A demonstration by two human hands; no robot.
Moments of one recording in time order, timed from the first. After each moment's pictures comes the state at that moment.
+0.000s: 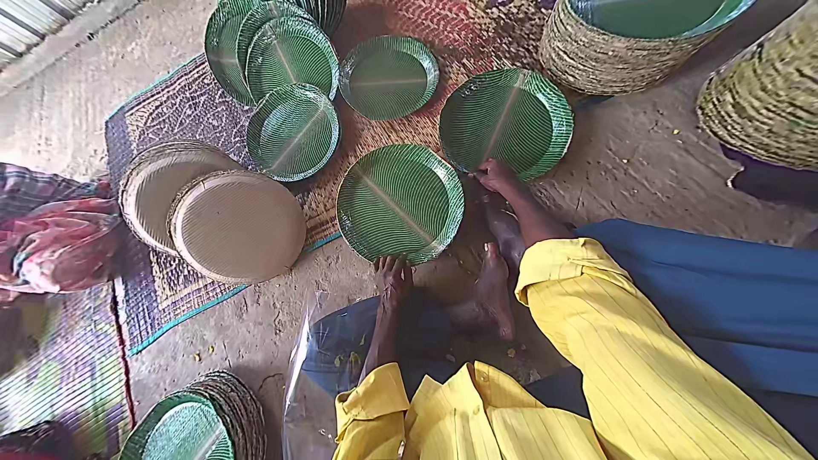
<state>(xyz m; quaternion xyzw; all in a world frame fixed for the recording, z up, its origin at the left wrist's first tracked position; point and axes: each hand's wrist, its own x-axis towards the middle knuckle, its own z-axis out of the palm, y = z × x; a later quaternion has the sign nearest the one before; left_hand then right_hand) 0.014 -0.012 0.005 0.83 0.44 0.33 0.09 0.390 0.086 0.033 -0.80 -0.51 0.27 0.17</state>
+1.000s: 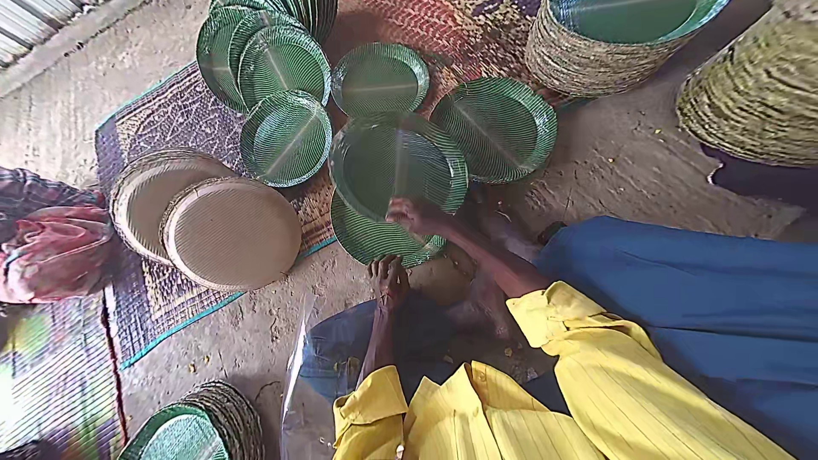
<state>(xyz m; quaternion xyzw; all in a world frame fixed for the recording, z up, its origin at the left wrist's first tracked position) 0.016 -0.013 0.008 0.81 0.41 0.41 0.04 0.218 0.069 0.097 -0.40 -0.79 0.25 0.39</state>
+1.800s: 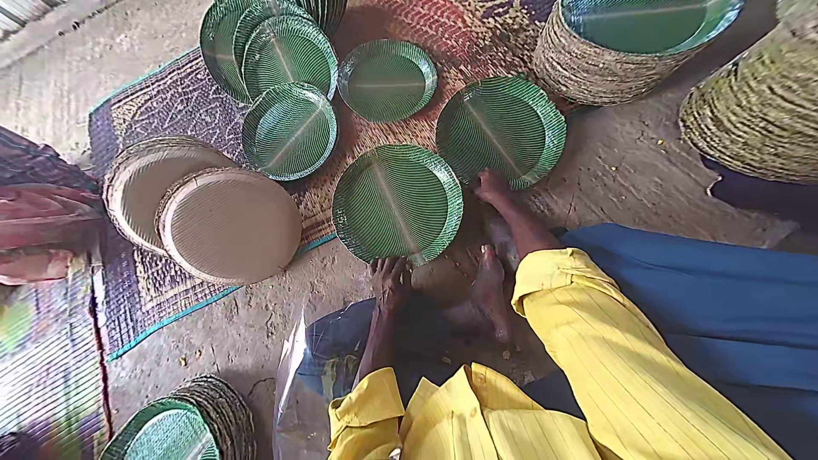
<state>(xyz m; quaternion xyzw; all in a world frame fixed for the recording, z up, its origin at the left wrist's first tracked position) 0.010 -0.012 0.008 0.85 0.41 0.33 0.08 0.373 0.074 0.033 -0.81 -0.52 0.24 0.12</state>
